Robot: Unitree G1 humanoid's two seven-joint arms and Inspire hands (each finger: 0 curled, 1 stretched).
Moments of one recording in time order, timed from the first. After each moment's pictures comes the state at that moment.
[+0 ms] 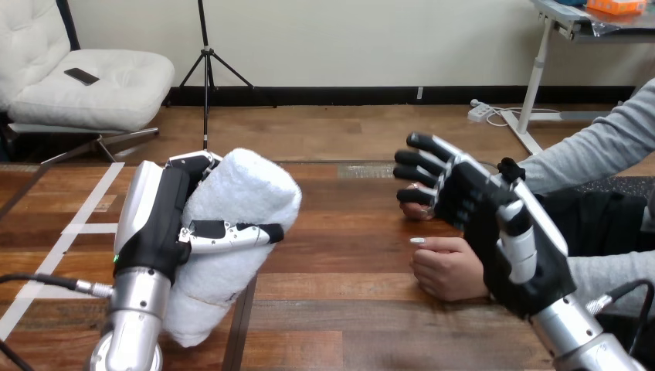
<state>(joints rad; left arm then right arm) -0.06 0.32 -0.08 0.09 0.26 -0.19 0.17 -0.04 -0.21 -0.09 0.27 0.29 -0.49 0.63</state>
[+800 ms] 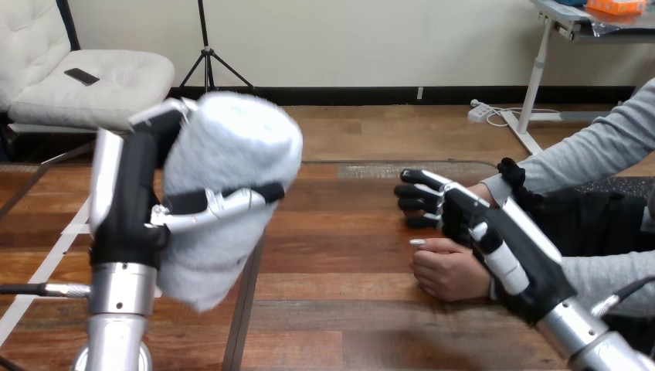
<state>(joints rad) -0.01 0.25 0.00 -0.09 0.13 -0.39 0.17 -0.11 -0.30 -0.09 0.41 0.14 -0.56 0.60</state>
